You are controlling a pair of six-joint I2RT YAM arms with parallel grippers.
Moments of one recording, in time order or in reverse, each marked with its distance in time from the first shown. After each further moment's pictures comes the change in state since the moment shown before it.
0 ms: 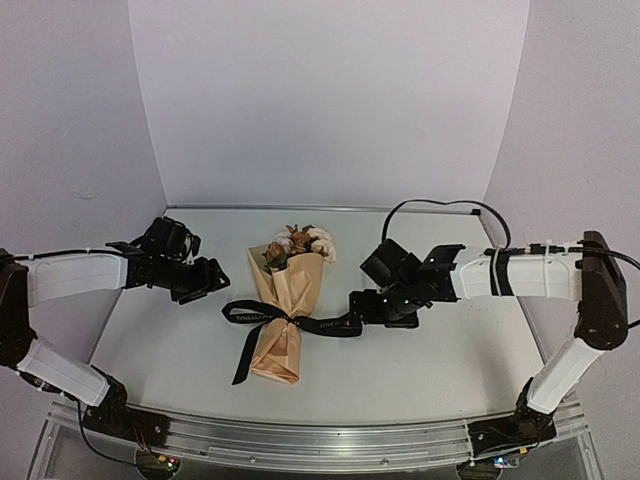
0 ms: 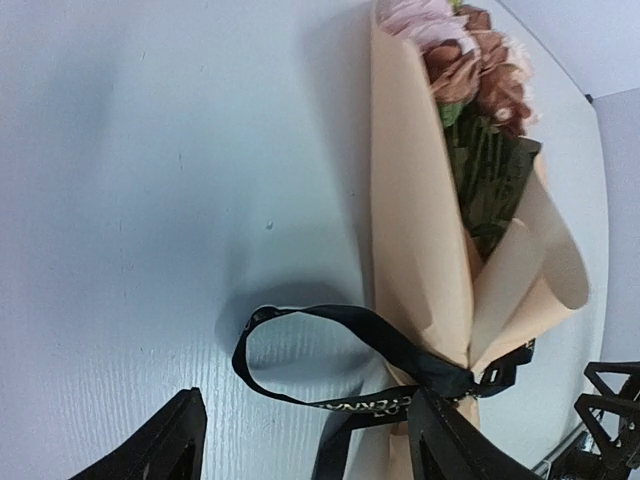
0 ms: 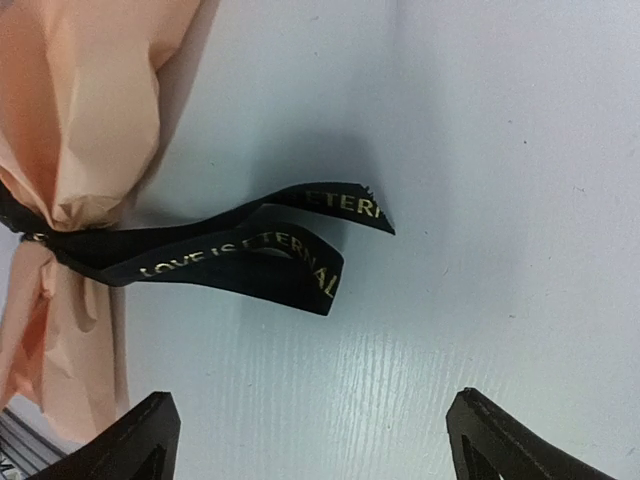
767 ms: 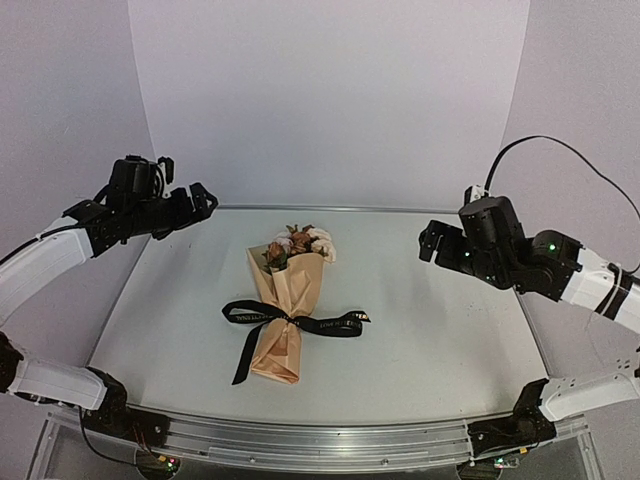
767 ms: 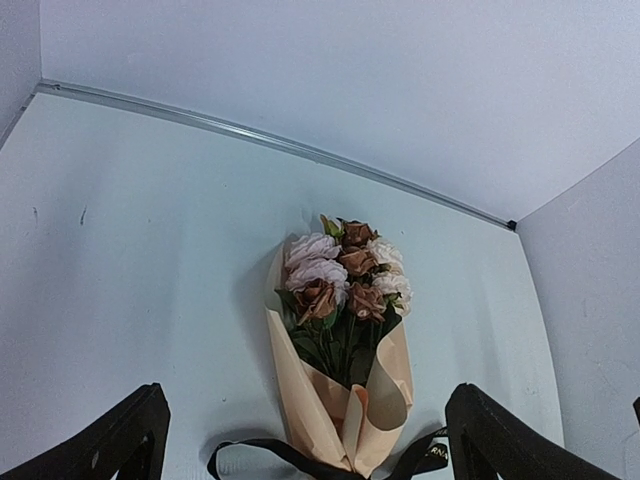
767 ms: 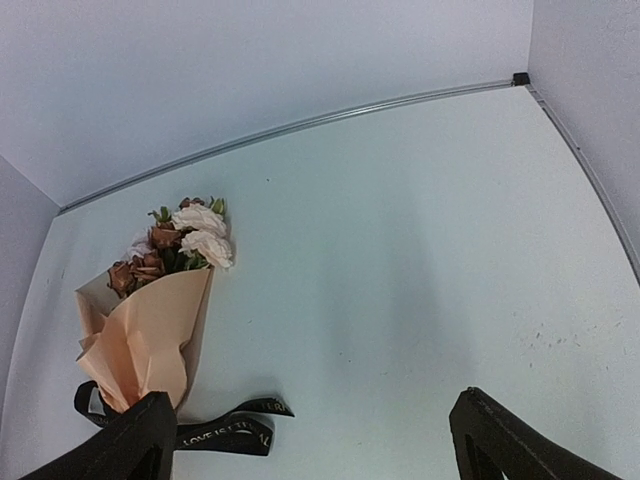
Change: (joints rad) left arm 0.000 -0.148 0.301 -0.073 -0.198 0.077; right arm -0.071 -0.533 -0.082 0.003 0.446 -0.057
